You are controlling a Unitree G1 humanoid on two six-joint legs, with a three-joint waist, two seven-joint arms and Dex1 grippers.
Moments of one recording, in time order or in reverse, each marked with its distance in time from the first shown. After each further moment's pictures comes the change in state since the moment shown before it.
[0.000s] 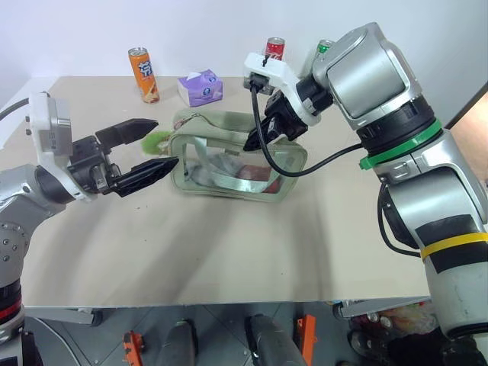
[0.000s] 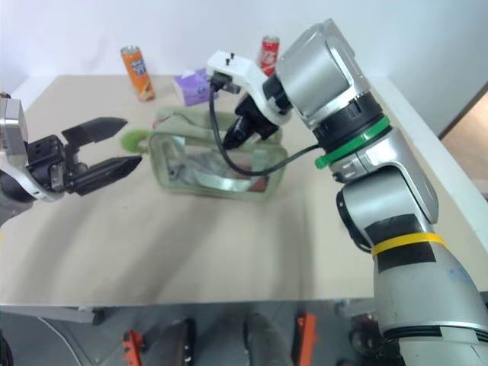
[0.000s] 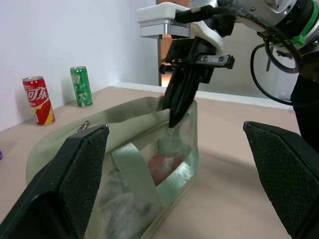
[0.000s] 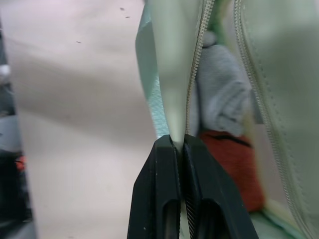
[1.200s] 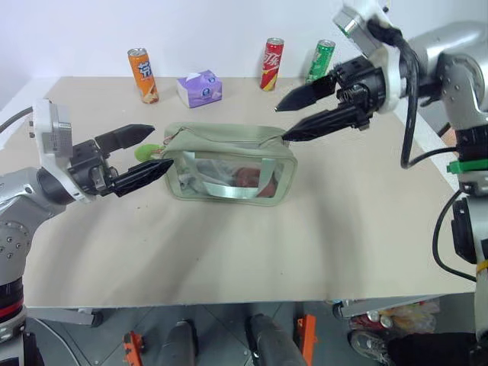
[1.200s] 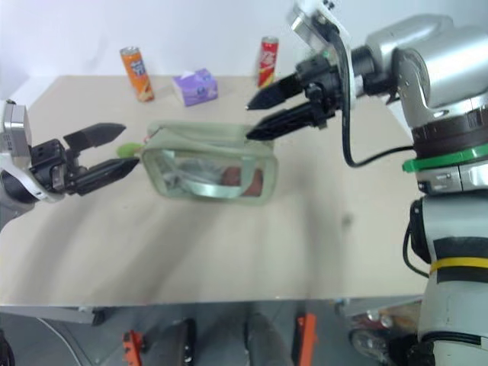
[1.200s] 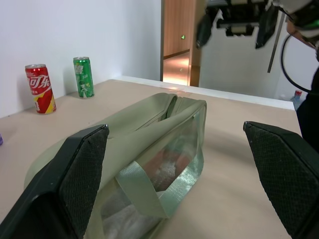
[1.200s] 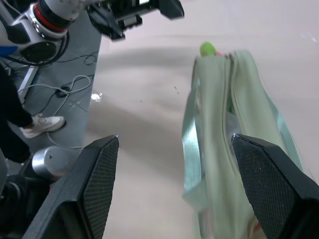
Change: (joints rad) left arm 0.016 -0.006 0.011 0.096 0.024 -0.007 -0.038; right arm 0.227 -0.376 -0.266 -0.161 0.493 -0.354 0.016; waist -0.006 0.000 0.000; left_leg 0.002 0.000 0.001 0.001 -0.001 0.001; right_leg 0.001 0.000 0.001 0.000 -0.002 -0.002
